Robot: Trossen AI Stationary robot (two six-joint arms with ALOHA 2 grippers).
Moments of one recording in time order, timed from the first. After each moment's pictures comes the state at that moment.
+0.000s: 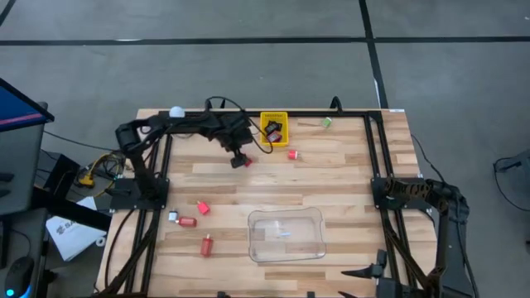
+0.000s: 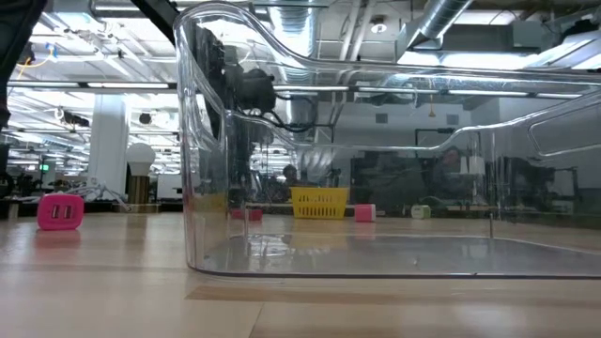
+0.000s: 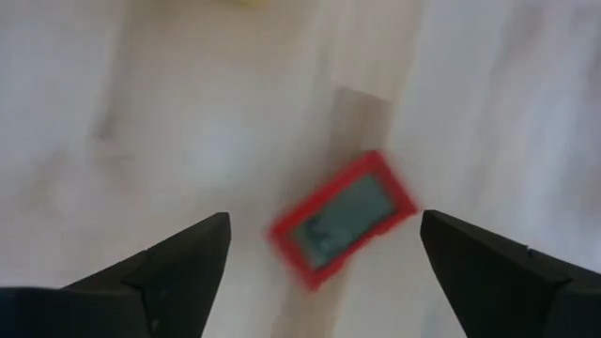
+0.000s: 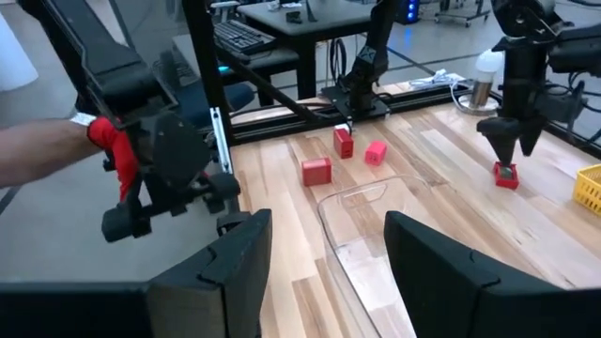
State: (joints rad) left arm 0.51 1.79 1.13 -0.57 0.14 0.20; right arm 1.25 1.91 1.96 -1.32 1.26 1.36
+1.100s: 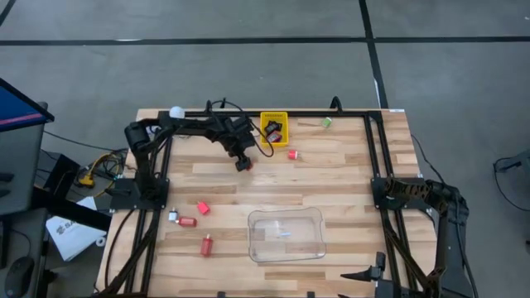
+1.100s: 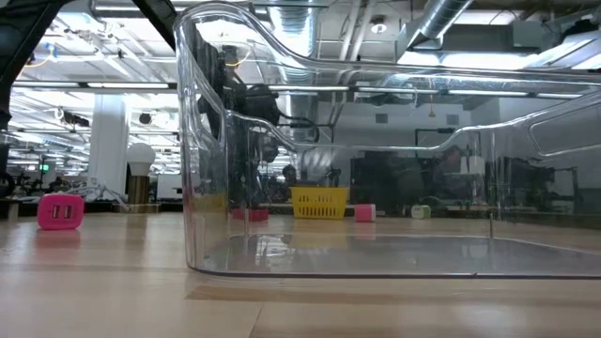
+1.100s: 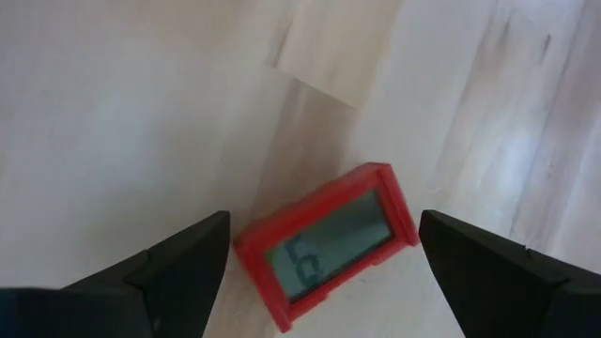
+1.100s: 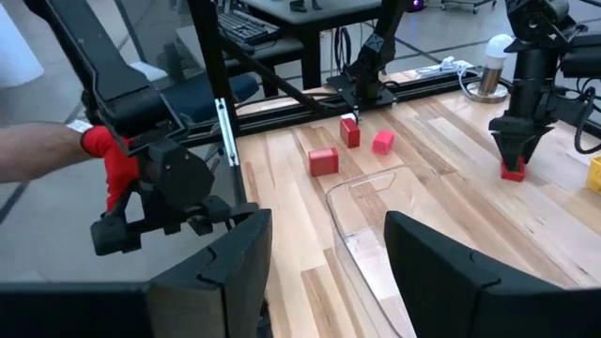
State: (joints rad) left arm 0.48 1.89 1.11 -0.51 0.31 0.02; right arm 1.25 1.92 1.96 -1.29 1.23 1.36
